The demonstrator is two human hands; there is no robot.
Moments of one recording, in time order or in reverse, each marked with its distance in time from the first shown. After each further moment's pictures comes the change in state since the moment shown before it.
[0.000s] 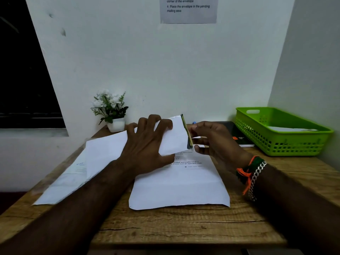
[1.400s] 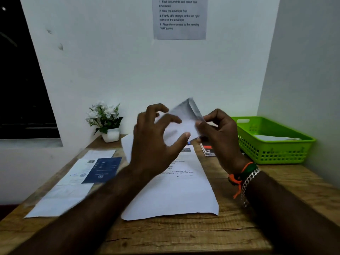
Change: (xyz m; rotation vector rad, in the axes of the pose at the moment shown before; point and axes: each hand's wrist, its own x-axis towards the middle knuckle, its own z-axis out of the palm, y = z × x) left_hand 0.024 0.054 -0.037 -0.525 0.360 -0.087; right_hand -0.007 -0.024 -0.015 -0.047 0.231 -0.513
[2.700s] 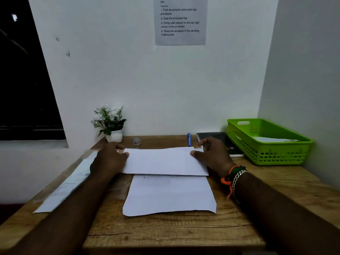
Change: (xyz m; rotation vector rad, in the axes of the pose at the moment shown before) left_hand -0.031 -0.129 -0.030 0.136 -0.196 -0.885; right_hand 0.008 0.078 -0.023 -0.573 -0.066 0.221
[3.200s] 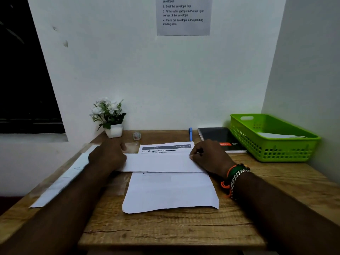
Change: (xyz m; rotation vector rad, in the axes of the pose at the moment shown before) left_hand 0.020 -0.011 0.004 0.413 -0.068 0.151; right_hand -0.005 -0.003 0.005 -0.478 -0.216 -0.219
